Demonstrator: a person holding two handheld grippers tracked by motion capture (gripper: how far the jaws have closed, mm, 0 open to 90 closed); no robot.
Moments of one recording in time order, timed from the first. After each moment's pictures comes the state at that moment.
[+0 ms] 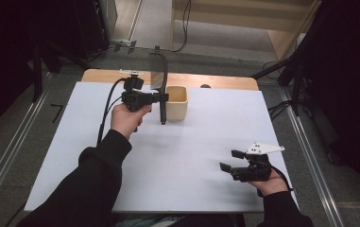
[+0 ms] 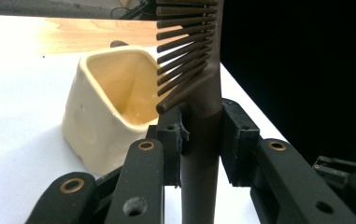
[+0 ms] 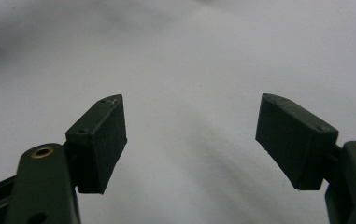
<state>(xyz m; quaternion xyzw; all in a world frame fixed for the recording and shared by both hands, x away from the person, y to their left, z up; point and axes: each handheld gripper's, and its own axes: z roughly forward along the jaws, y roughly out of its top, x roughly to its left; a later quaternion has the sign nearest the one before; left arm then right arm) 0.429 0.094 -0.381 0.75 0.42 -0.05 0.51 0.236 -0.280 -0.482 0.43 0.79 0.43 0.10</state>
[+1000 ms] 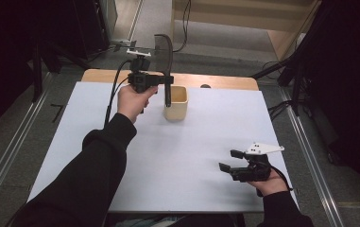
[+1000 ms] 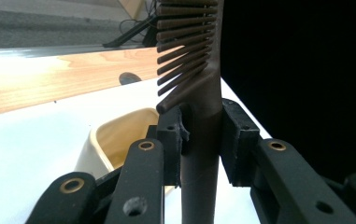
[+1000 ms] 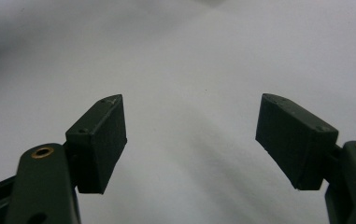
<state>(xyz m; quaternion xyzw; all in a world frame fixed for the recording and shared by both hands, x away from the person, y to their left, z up) 0.470 0.072 -0.355 0.75 0.43 -0.02 0.50 0.236 -0.278 -0.481 0.42 0.79 0.44 0.09</state>
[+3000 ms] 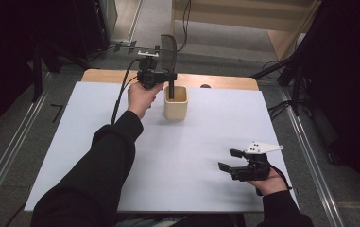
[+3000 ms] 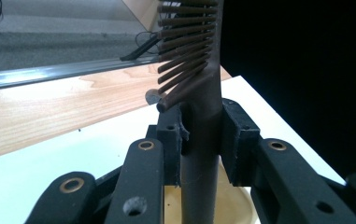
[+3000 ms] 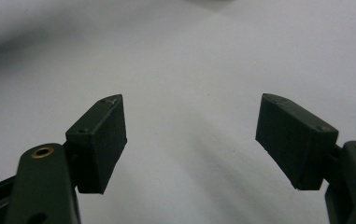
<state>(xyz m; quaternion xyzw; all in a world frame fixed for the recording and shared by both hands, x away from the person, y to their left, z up) 0.509 0.055 -0.391 0.75 0.42 0.02 0.51 0.238 -0.277 -0.479 0.41 0.79 0.44 0.09</state>
